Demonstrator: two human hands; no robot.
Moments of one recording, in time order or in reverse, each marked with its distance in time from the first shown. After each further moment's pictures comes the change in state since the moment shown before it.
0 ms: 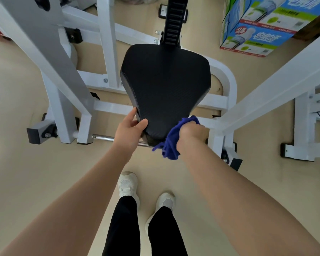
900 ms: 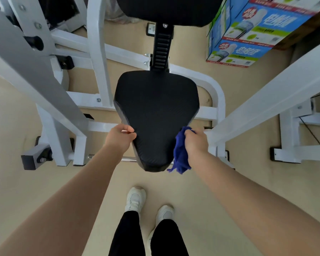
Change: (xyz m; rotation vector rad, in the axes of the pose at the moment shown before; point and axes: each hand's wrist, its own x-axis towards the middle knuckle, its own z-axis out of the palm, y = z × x) left_hand 0.047 0.050 -0.014 0.258 0.062 -0.178; right_hand 0.010 -0.045 -0.017 -0.384 -0.116 -0.266
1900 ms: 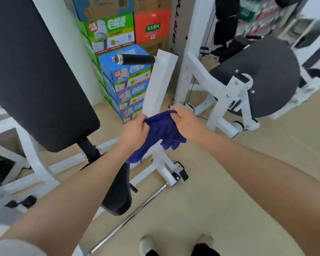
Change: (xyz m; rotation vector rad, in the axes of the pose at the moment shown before) left_hand -0.306 0.241 0.094 0.803 -0.398 1.276; right_hand -0.246 -0.084 -0.319 -0.033 0.348 -0.634
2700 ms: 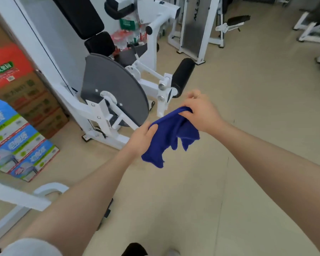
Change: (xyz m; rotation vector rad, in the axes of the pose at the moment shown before) left_hand 0.038 0.455 0.366 -0.285 -0.505 0.201; right_hand -0.172 0.345 -0.470 -0.460 0.457 0.133
